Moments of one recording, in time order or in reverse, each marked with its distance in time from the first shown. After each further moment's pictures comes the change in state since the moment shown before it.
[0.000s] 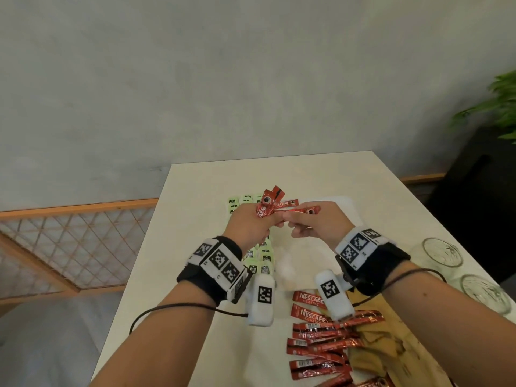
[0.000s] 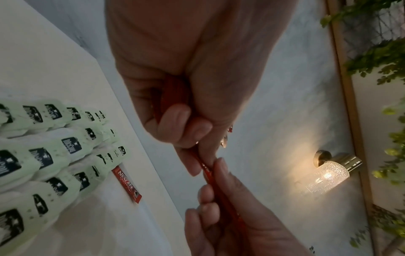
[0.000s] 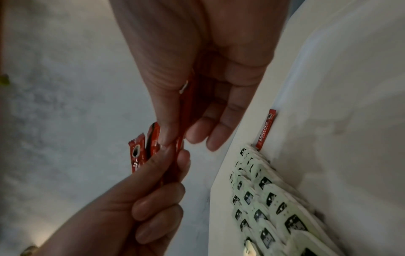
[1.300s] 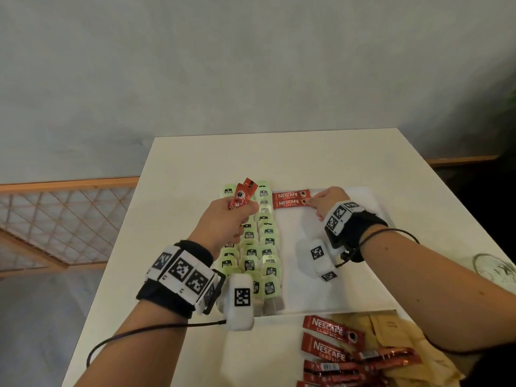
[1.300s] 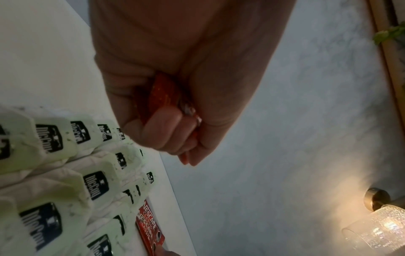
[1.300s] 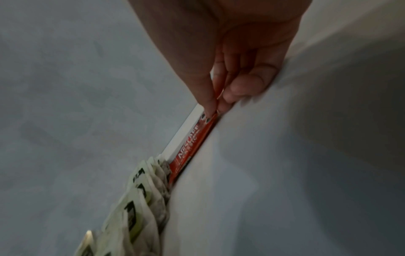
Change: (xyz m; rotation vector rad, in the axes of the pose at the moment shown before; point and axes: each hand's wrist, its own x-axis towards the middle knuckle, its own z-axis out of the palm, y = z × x) left_hand 0.061 -0.045 -0.039 -0.150 0.022 -0.220; right_hand 0.163 0.067 -0.034 -0.566 0.385 0.328
